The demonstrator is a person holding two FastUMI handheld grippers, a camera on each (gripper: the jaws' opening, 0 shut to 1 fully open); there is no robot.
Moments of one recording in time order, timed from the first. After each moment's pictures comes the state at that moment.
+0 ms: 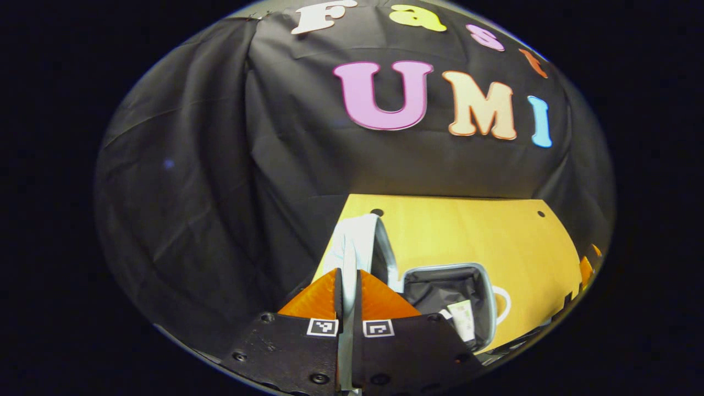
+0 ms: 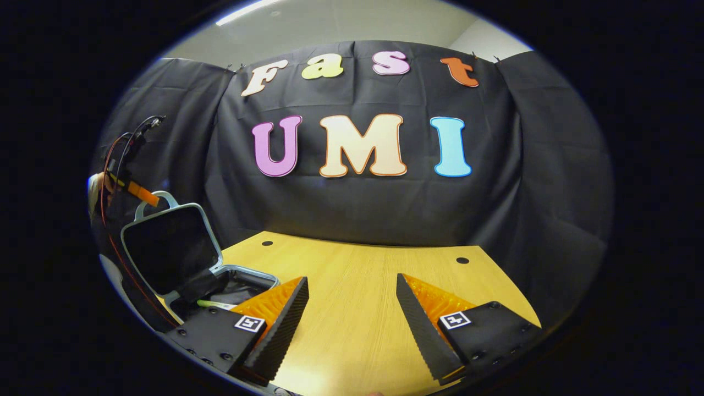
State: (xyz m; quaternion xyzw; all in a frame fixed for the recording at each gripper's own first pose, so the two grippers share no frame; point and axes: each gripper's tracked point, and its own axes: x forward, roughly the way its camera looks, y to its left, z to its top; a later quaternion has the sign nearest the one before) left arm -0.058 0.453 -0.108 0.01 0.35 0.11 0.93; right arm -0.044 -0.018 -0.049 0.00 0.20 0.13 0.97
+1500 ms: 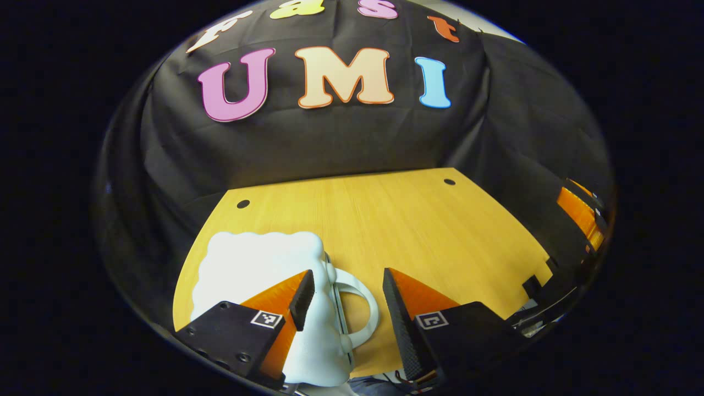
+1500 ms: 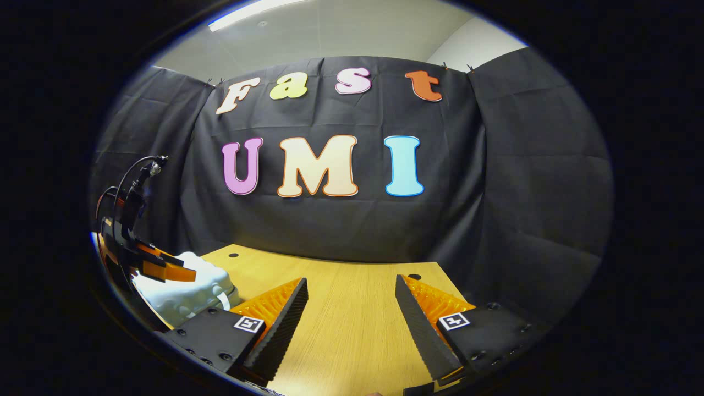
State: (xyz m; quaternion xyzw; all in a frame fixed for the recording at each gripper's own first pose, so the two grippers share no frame) left arm -0.027 0.132 -0.203 0.01 0.33 -0.05 0.94; right arm -0.041 -0.156 0.008 0.00 0.16 0.08 0.98
